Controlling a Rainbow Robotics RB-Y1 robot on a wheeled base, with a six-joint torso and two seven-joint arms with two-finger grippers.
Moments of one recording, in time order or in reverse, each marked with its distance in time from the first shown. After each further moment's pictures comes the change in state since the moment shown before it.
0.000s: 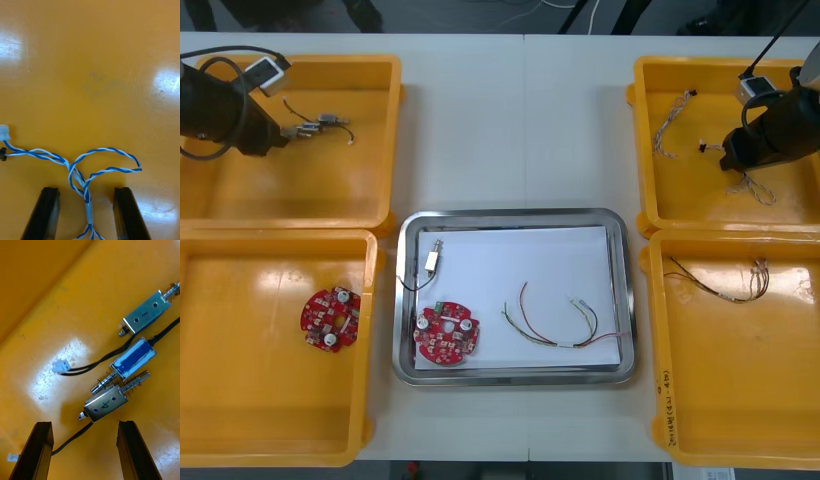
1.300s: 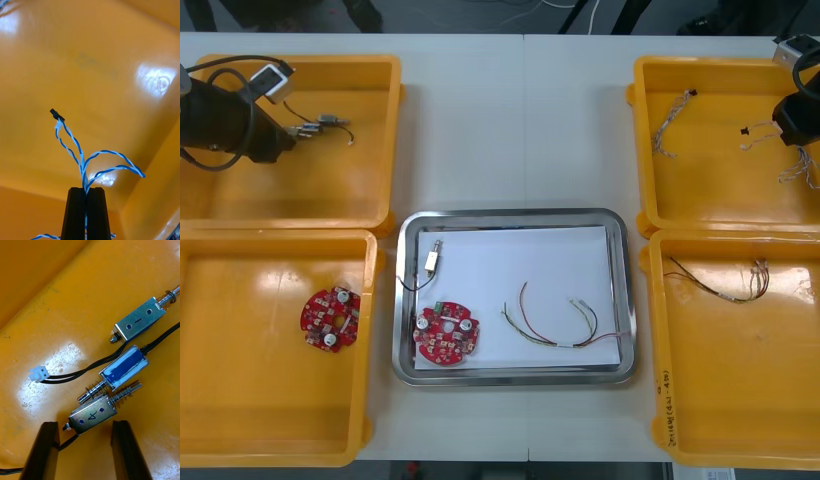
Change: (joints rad) right arm 0.203 0.000 0.003 -0.760 0.068 0.642 -0.005; left arm 0.033 -0.014 -0.001 0.000 0.072 -0.048 0.000
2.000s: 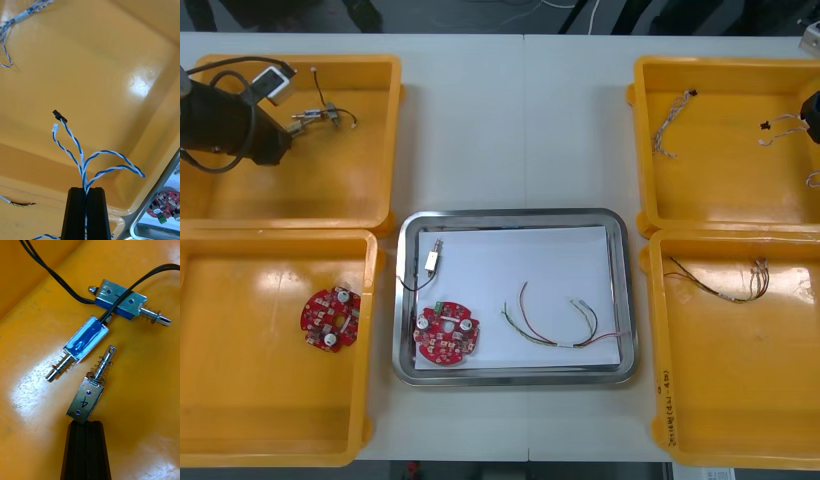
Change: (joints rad) right arm 0.202 0.000 -0.014 -0.562 -0.094 0.267 -0.045; left arm 0.005 -0.001 0.000 0.000 0.029 0.022 0.000
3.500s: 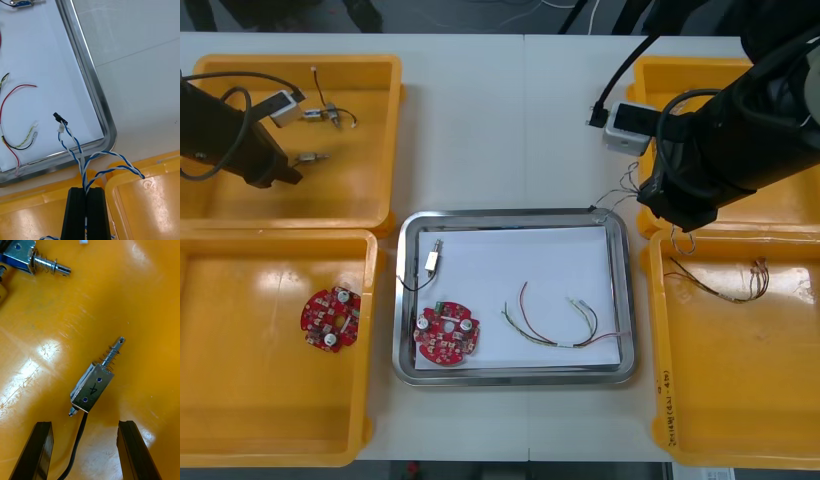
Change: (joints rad) right arm 0.141 -0.043 0.464 -0.574 -0.619 0.003 -0.061; left arm 0.003 0.036 -0.040 -0.059 -0.007 0.297 0.001
